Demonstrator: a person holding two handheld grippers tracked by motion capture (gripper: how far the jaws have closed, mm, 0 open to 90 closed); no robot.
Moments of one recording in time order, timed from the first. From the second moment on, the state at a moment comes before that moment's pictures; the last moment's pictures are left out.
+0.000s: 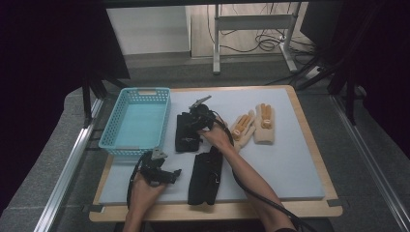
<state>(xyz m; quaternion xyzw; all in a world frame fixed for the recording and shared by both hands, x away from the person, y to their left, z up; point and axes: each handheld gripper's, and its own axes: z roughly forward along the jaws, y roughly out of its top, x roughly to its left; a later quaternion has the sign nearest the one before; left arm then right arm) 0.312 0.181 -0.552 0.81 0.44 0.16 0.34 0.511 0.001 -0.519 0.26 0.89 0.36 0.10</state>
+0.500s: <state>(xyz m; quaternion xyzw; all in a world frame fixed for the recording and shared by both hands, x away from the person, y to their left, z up) 0.312 0.181 -0.552 0.81 0.44 0.16 0.34 0.510 0.006 -0.521 0.27 0.90 0.34 0.08</state>
